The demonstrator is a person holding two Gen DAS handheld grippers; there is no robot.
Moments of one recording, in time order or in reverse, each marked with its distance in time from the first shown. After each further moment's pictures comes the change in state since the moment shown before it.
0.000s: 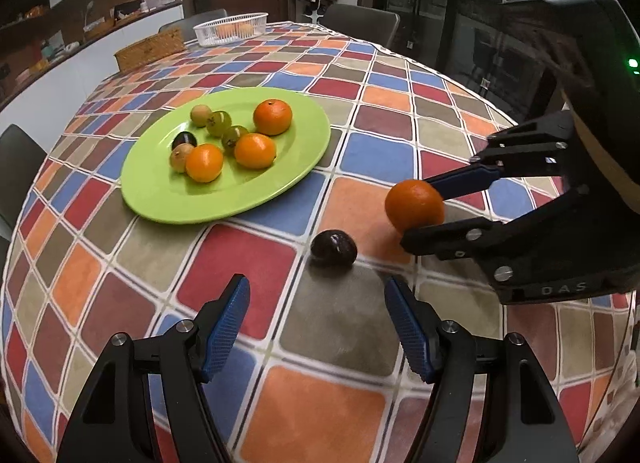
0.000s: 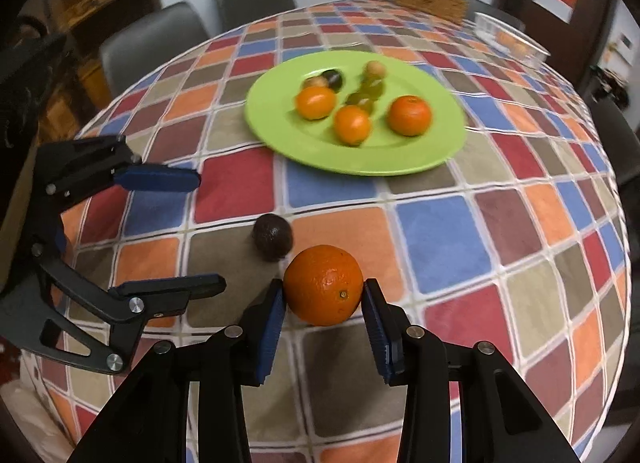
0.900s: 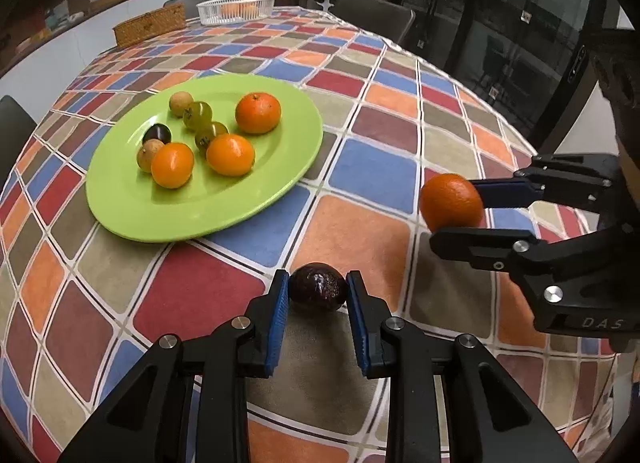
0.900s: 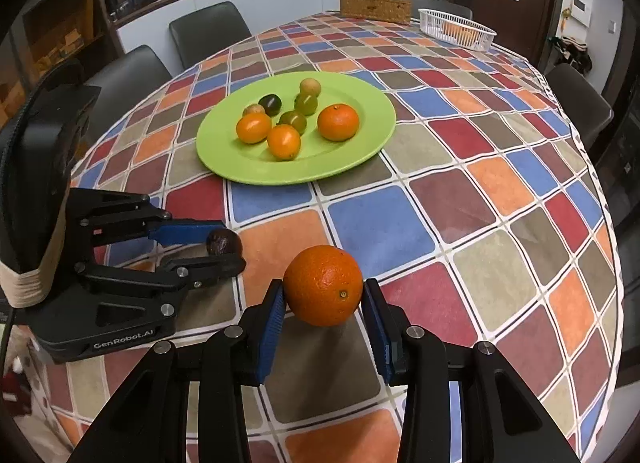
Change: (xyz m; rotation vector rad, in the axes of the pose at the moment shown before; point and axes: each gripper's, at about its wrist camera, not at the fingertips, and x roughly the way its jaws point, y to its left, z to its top) left arm 0.025 -0.006 0.024 -0.098 0.037 -0.034; right arm -0.017 -0.035 -0.011 0.145 -0.077 -0.032
